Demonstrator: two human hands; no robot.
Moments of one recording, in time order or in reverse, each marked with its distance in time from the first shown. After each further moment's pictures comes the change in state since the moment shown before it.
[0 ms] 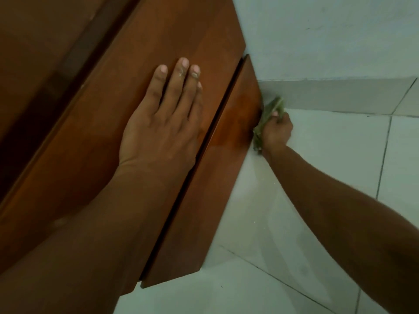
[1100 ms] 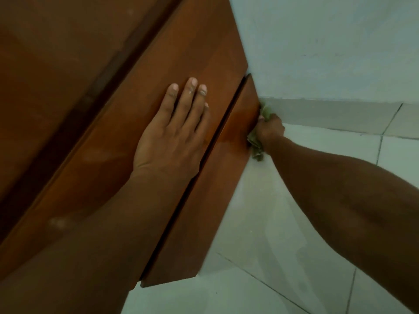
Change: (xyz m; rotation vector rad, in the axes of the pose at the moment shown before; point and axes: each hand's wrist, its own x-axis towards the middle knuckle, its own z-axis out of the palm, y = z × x) left_hand 0.001 0.003 0.002 -0.111 -0.028 -0.006; right_hand 0.009 -0.048 0.002 -0.373 -0.273 0.015
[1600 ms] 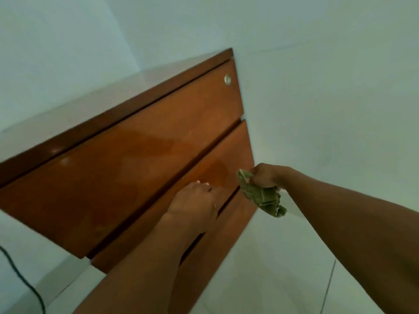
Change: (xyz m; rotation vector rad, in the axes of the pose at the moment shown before) left_hand -0.039 -0.042 -0.078 -0.804 -0.253 -0.145; right_hand -0.128 -0.193 -0.126 -0.941 -0.612 -0.372
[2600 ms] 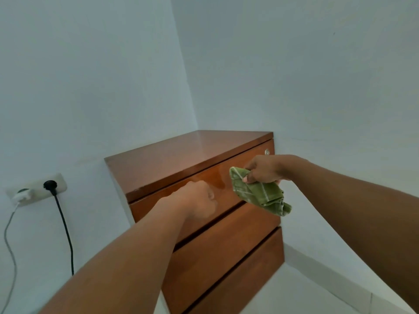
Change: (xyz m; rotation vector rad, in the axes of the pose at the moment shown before) left_hand -0.115 -0.039 -0.160 -0.513 0.123 -0.522; right_hand -0.149 -0.171 -0.111 -0.184 0.049 -0.386
